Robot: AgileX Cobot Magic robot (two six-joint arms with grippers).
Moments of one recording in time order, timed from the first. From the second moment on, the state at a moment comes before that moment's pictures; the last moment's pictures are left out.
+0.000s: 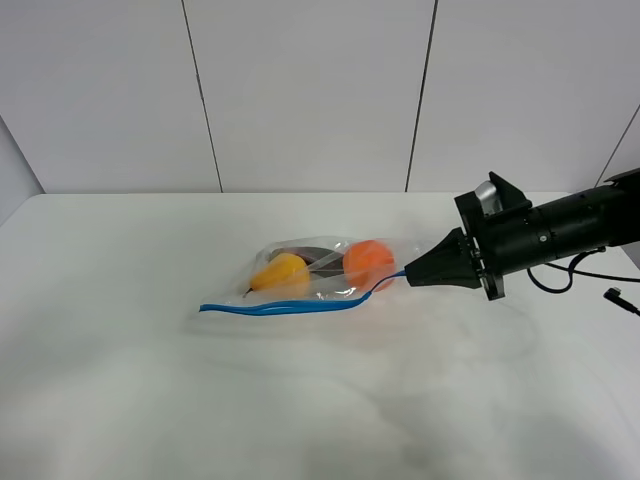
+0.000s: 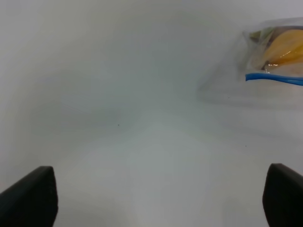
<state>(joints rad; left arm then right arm) 0.05 -0.01 -0.50 -0.04 1.07 0.01 -0.06 1.78 -0.93 1.21 1.21 -0.82</state>
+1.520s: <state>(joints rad) 0.05 1.08 -0.99 -0.31 0.72 1.12 -0.06 1.78 -0.93 1.18 1.21 -0.82</state>
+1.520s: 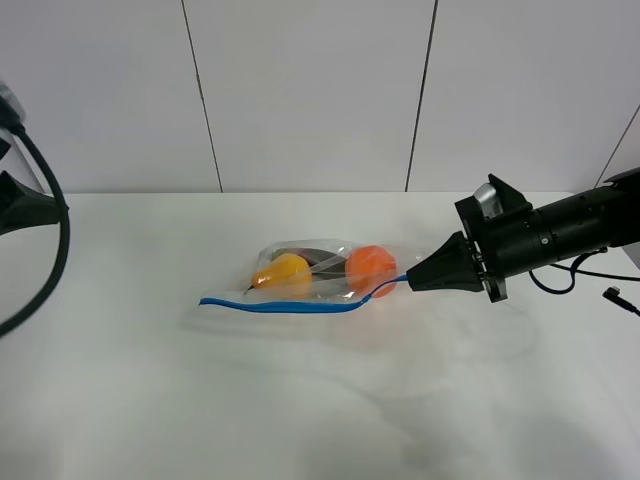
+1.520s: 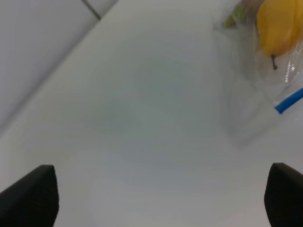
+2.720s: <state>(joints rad) -0.90 1.54 -0.68 -0.68 -0.34 1.21 -0.06 1.78 -0.93 1.18 1.21 -0.82</state>
